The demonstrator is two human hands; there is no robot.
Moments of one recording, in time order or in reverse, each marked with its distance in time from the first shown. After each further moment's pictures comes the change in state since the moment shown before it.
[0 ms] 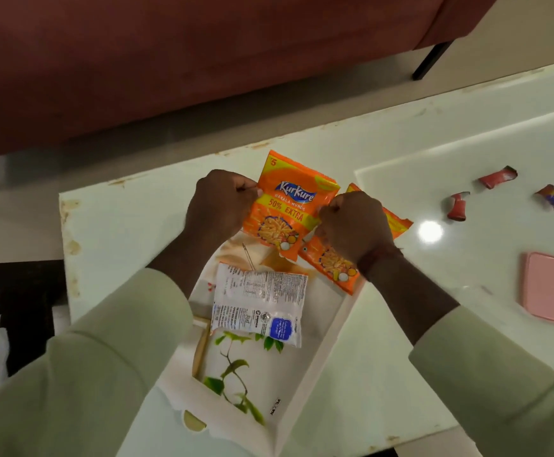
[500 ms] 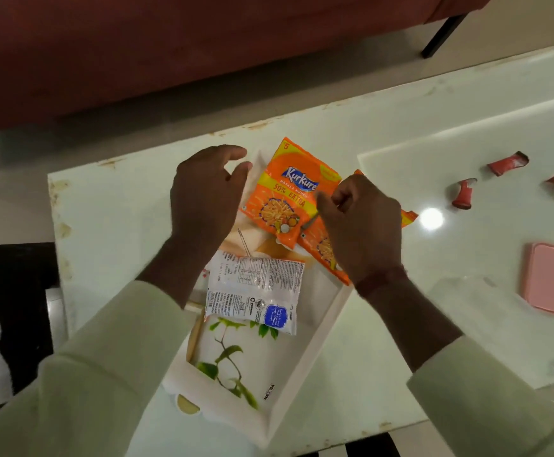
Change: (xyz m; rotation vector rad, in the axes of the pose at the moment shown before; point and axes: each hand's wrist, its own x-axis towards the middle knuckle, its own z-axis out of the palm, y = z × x) left_hand -0.025 0.005 -0.003 0.141 0.349 0.213; right_hand -0.026 0.010 0.005 0.060 0.377 -0.165
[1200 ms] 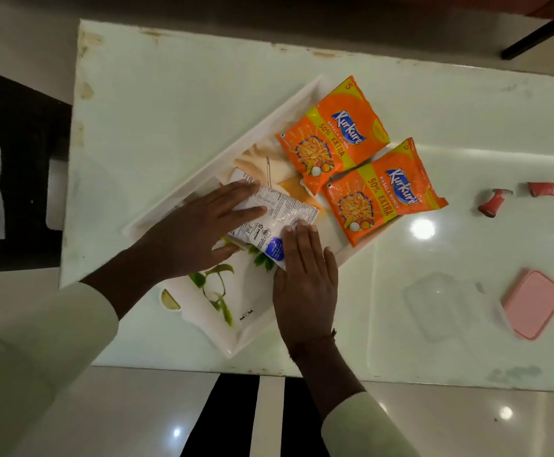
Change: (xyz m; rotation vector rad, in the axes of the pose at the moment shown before) left_hand -0.155 -0.082 -0.012 0.135 -0.559 0.354; right_hand -0.157 0.046 0.048 -0.316 -0.319 -0.432
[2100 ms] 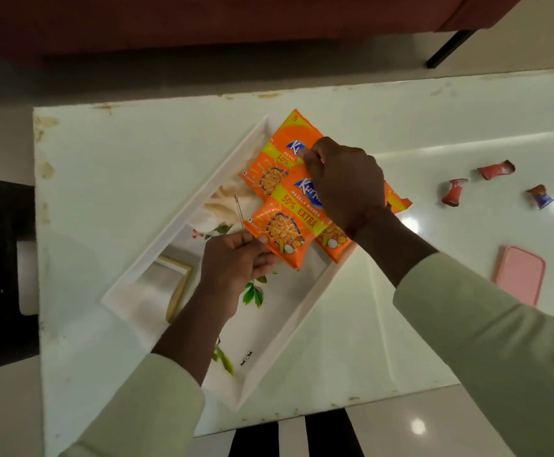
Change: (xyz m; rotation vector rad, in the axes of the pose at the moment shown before) left_hand 0.069 0.077 0.005 -1.492 0.292 -0.948; right_hand 0.167 0.053 -0.084 -0.083 0.177 -0.014
